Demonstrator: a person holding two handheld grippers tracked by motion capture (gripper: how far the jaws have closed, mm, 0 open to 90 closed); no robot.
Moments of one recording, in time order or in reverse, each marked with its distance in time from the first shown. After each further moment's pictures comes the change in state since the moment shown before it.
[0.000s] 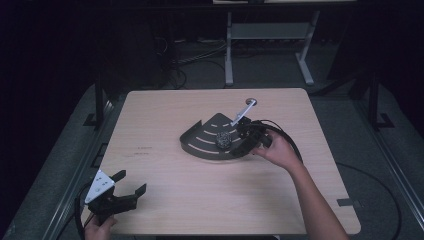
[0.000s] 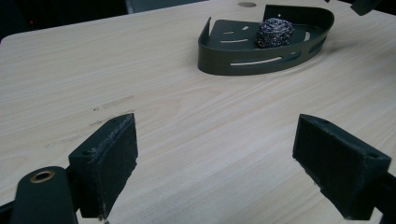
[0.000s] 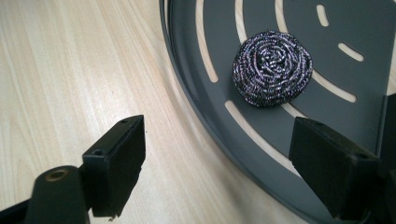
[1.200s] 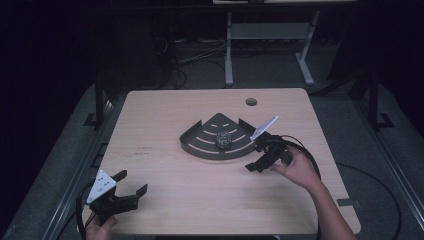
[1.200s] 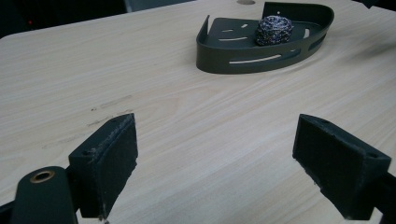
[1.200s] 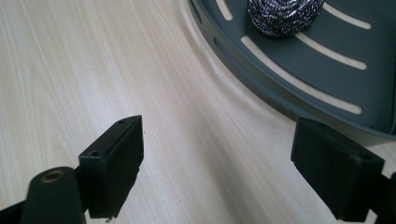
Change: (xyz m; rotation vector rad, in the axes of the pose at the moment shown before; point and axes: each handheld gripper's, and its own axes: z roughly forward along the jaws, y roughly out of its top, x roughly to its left) left arm -0.002 0.000 0.003 0.009 -0.004 0.009; right arm 0.018 -0.062 -0.019 -0.020 -0.007 0.044
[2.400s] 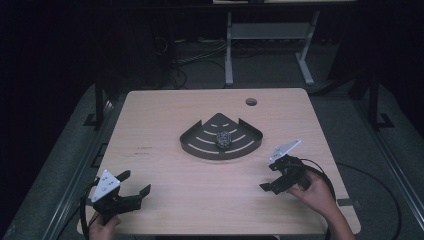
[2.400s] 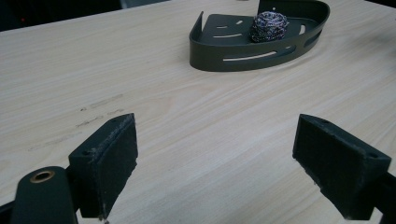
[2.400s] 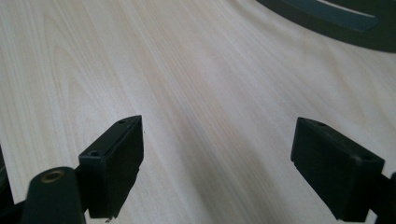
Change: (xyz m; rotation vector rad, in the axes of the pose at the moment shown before) left arm -0.004 0.000 0.006 0.009 -0.010 0.006; right arm 0.023 -0.073 -0.005 -0.056 -0.004 0.061
